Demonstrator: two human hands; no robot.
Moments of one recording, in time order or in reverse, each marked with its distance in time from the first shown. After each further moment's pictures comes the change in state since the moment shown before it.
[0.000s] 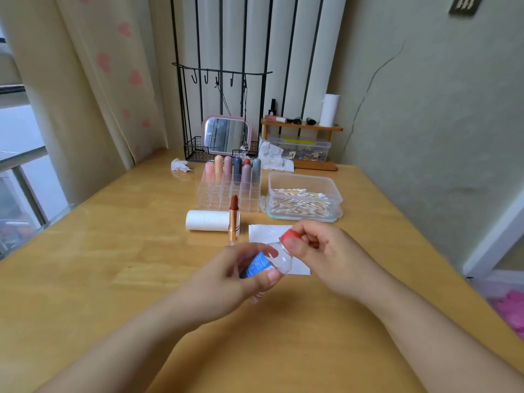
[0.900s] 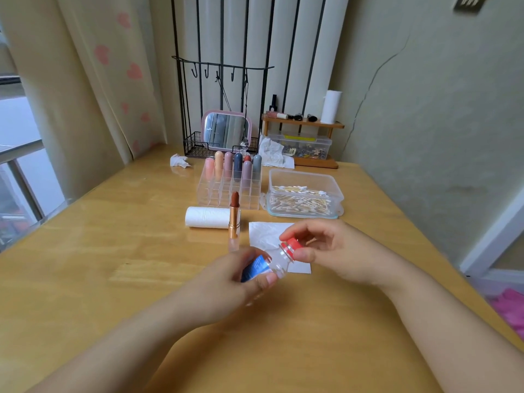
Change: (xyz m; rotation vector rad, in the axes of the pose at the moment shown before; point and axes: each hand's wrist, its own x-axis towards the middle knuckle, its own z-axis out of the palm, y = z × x) left_hand 0.004 -0.016 -0.006 0.231 -0.041 -0.057; right_hand 0.010 0.004 -0.021 0.065 -0.231 0.037
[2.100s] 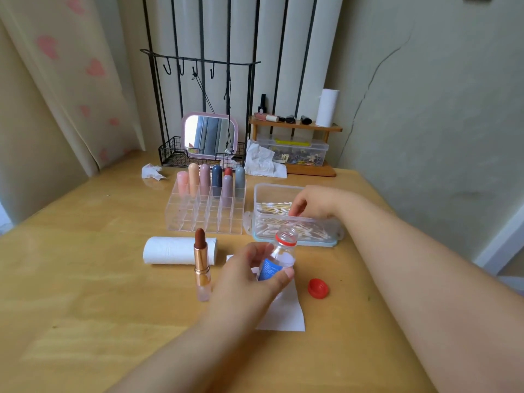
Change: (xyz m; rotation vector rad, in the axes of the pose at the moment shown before) left_hand 0.105 0.000 0.034 -0.142 0.441 -0.099; right_hand 0.178 0.090 -0.111 -0.761 -0.106 0.435
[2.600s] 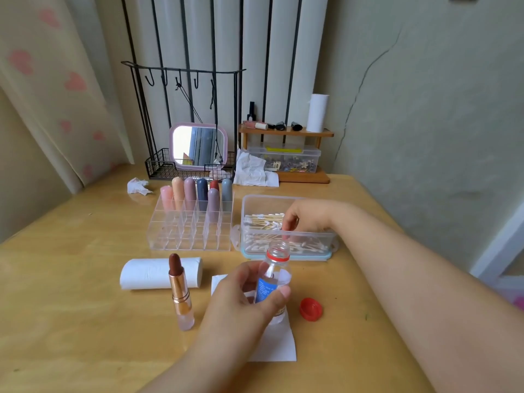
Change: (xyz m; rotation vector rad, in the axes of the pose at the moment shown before) left_hand 0.011 -0.008 0.013 -0.114 -0.040 -0.004; right_hand 0.004 0.012 -0.003 0.027 -0.117 -0.111
